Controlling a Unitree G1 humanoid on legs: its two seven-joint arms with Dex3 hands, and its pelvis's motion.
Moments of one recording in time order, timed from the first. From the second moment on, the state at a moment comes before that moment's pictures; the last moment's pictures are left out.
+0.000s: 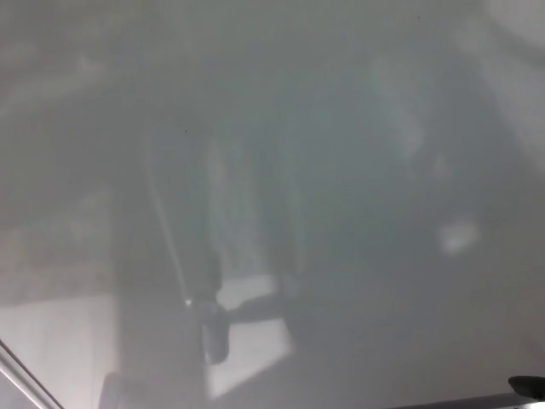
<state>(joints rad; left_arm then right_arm) -0.45 0.94 0.50 1.07 -0.25 -0.28 -0.84 -0.14 -0.37 0.02 1.29 -0.27 -0.70 -0.32</state>
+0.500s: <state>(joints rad) -0.15 0.80 0.70 1.13 -0.35 -0.26 -0.75 -0.10 -0.37 0.02 1.30 -0.27 -0.70 -0.32</state>
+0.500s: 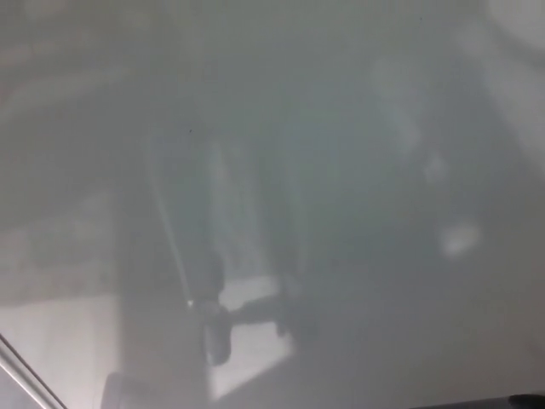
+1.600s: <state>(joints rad) -0.02 0.57 0.51 1.24 -0.33 -0.28 -0.59 -0.06 -0.36 0.02 1.30 -0.27 -0.70 -0.32</state>
